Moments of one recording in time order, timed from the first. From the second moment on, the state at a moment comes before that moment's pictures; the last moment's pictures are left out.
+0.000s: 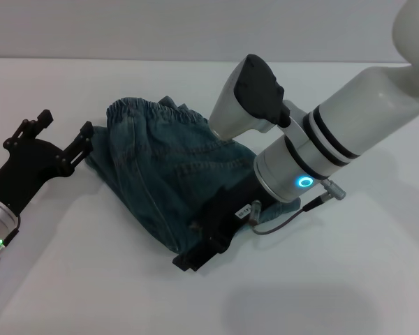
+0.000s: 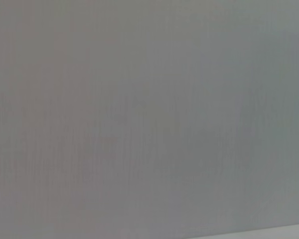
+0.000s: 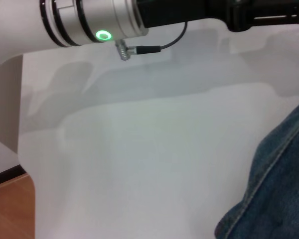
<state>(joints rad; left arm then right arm) -0.34 -2.07 1.54 0.19 0.29 1.15 -0.45 0.91 2.08 -1.67 -0.76 -1.97 -1.26 2.18</state>
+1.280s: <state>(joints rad) -0.35 -2.07 1.53 0.19 0.29 1.14 -0.45 0.74 2.08 -1.61 -1.08 -2.02 -1.25 2.18</state>
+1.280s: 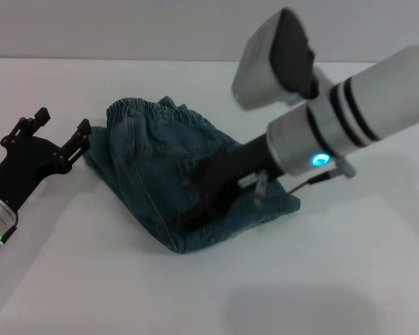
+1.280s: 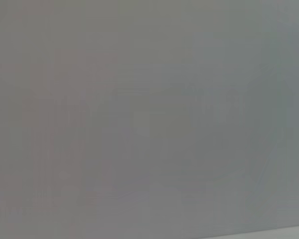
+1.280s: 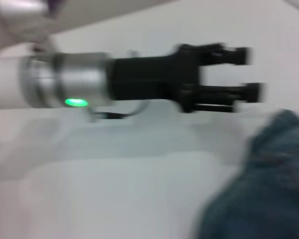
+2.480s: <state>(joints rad) -0.35 -2.07 1.52 0.19 0.29 1.13 -0.45 0.78 2.08 -1.93 -1.08 -1.93 -1.15 2.19</state>
